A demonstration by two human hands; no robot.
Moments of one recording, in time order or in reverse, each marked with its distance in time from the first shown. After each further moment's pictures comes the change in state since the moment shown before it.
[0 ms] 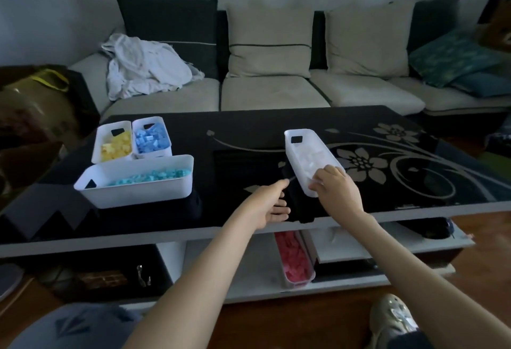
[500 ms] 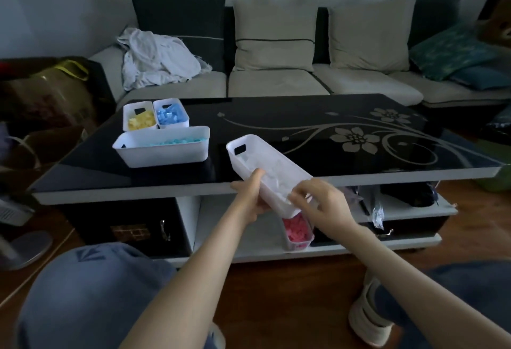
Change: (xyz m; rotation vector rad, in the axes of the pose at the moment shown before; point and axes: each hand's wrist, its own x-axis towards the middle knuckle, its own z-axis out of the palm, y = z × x) left_hand -0.061 -0.074 -0.025 -0.347 0.123 0.128; right_hand -0.123 -0.078 -0.056 0.497 0.161 -0.223
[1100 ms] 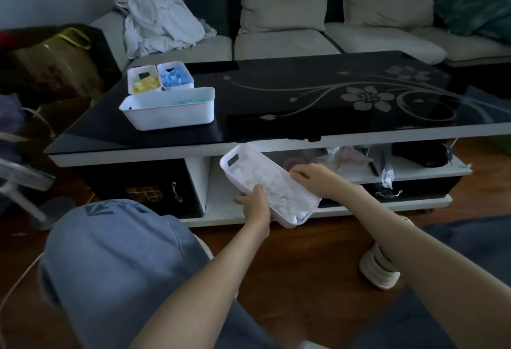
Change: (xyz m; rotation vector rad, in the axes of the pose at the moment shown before) left_hand -0.021 -0.110 -0.030 -0.018 0.370 -0.001; right_hand -0.017 0.036 0.056 -0.010 -0.666 0.300
